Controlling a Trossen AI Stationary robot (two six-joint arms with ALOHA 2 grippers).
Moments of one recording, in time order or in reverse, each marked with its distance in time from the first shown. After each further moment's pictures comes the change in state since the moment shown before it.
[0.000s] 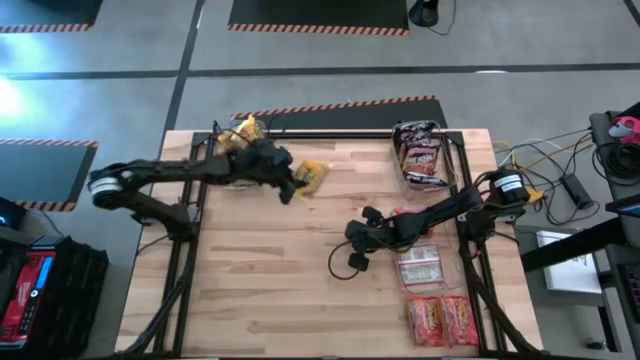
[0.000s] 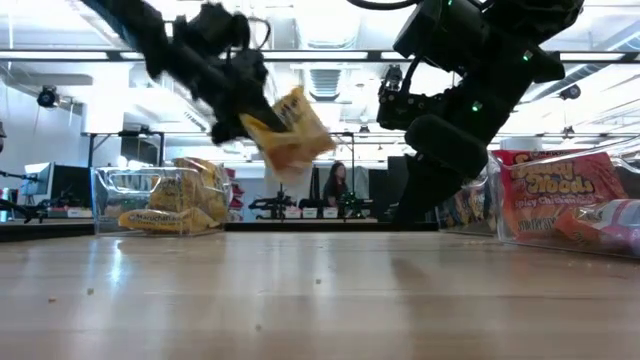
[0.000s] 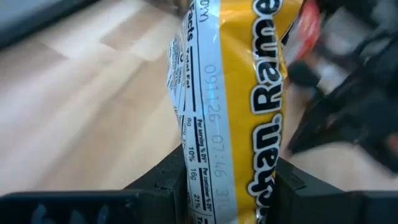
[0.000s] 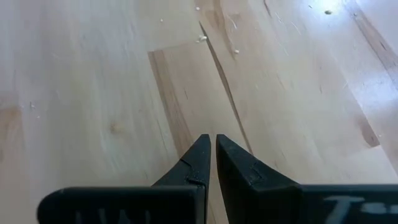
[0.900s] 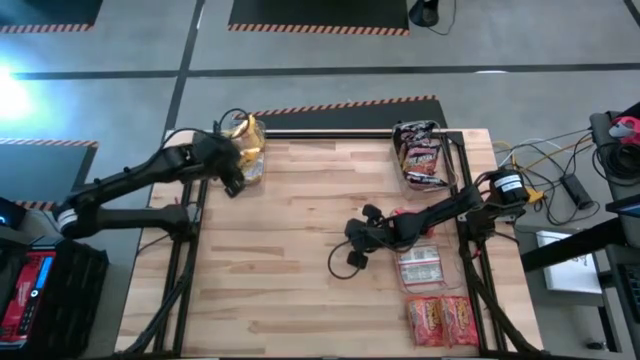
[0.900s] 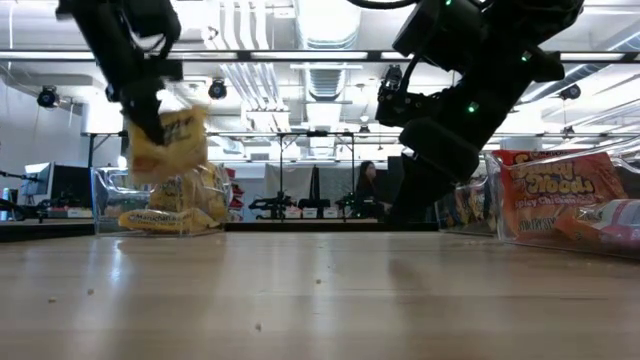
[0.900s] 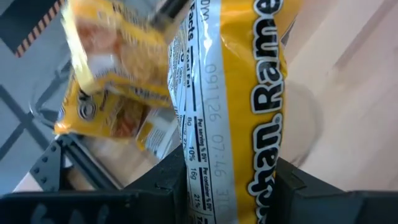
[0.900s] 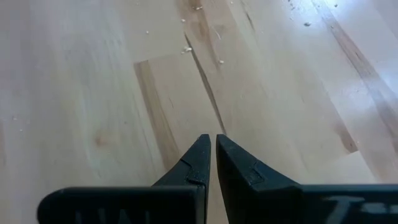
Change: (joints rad) left arm 0.148 -0.442 0.059 -0.933 -0.510 0.294; right arm -0.001 0.000 0.001 0.010 0.053 -0.005
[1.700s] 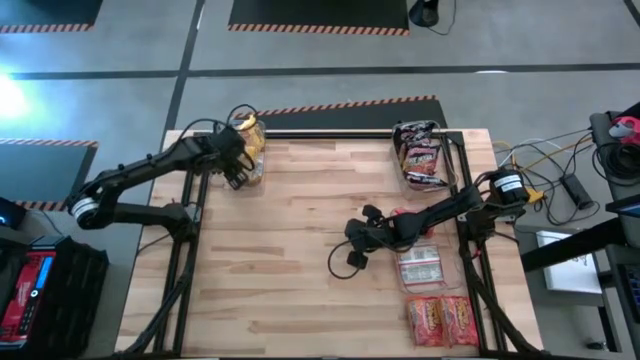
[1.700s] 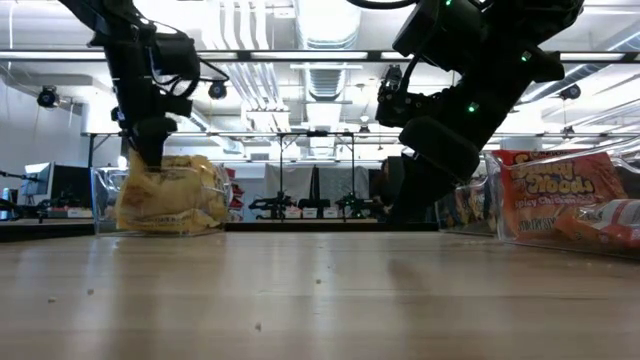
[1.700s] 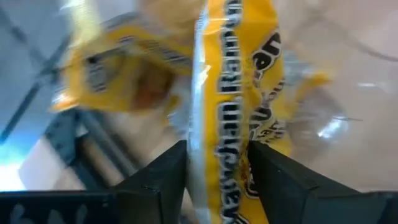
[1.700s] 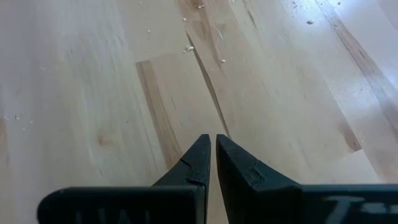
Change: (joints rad) left arm 0.151 0.197 -0.018 0.038 -0.031 0.043; right arm -0.001 0.000 0.000 -0.001 -0.008 0.006
